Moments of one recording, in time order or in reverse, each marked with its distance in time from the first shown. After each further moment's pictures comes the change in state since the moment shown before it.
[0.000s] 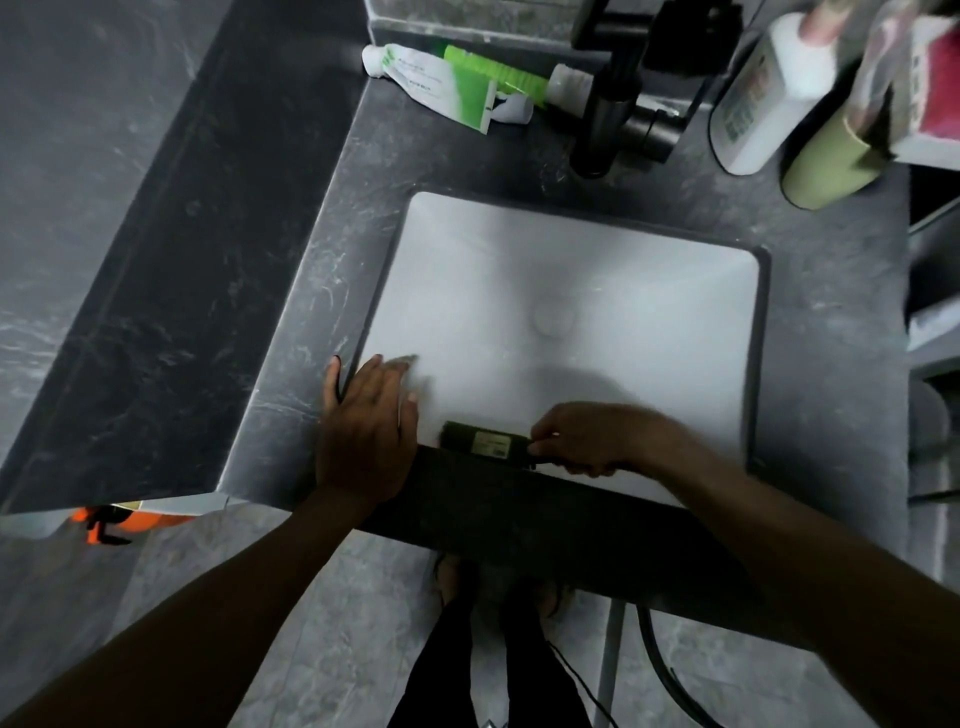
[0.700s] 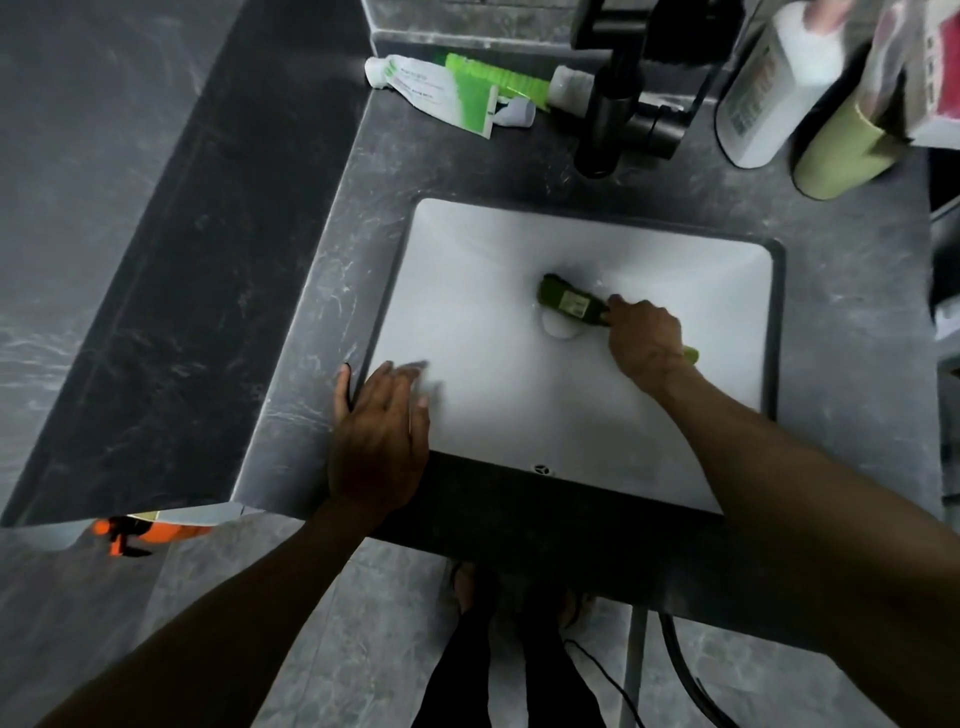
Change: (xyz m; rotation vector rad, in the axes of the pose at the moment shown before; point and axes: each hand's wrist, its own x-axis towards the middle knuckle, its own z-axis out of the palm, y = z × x) left_hand 0.001 0.004 -0.001 -0.046 0.080 0.022; right_hand 0.073 0.072 -0.069 -0.365 0.880 0.322
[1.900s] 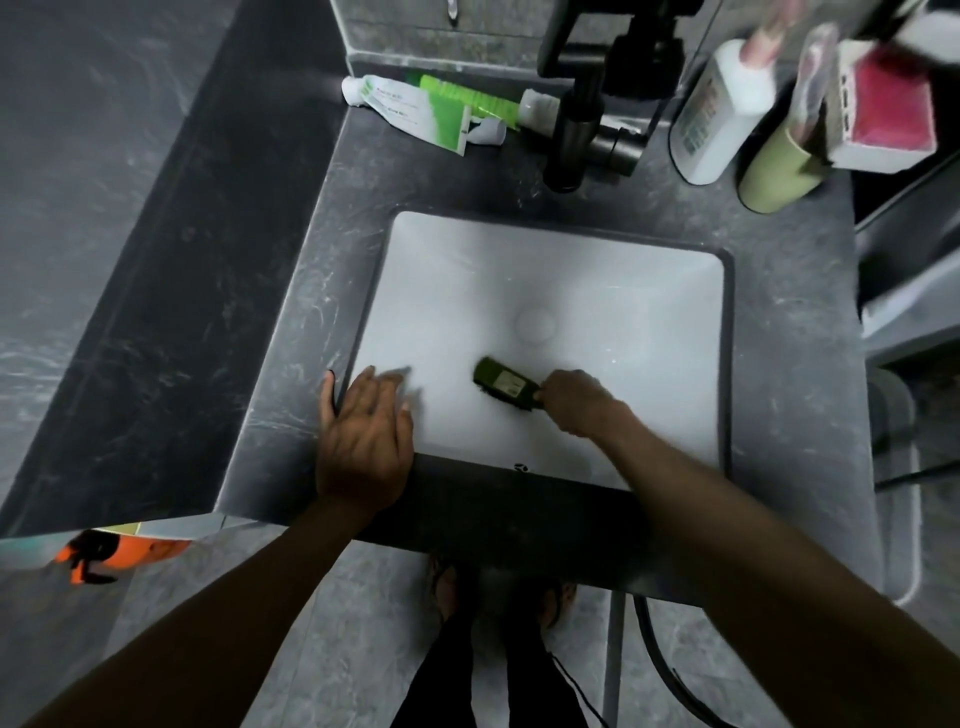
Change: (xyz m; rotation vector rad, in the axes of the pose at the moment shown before) left_hand 0.002 0.001 -0.009 -0.038 -0.160 -0.040; right_hand -0.074 -0.053 -0.010 0.186 -0.478 -0.001
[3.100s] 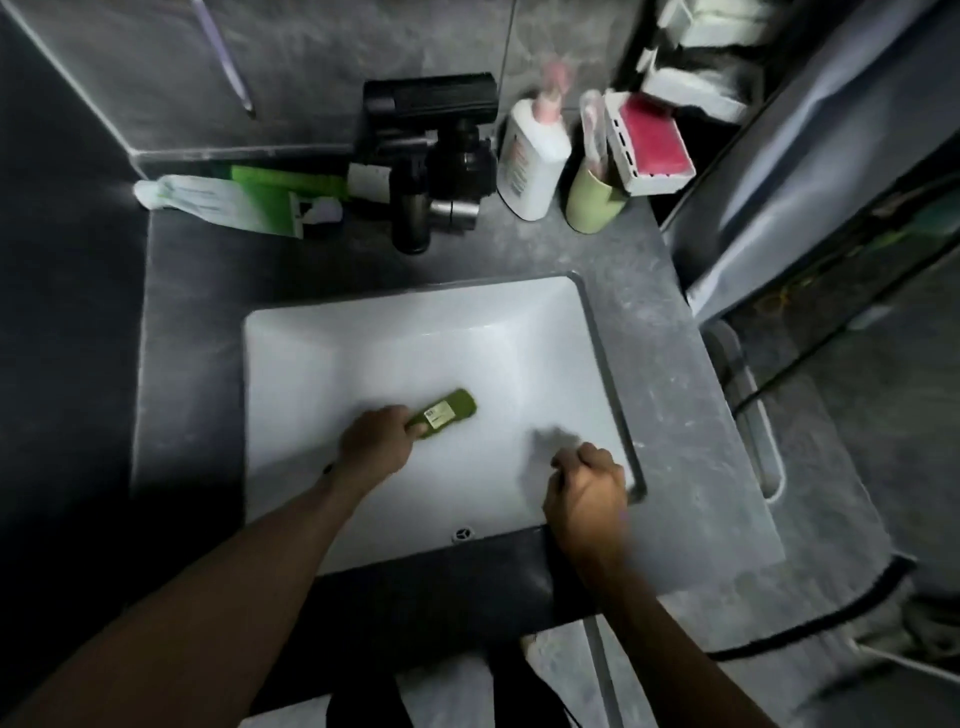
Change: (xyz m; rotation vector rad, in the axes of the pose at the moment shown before) left_hand 0.149 0.063 0.091 -0.106 -0.726 0.057; right_hand -0.089 0.058 0.070 0.295 0.766 0.370
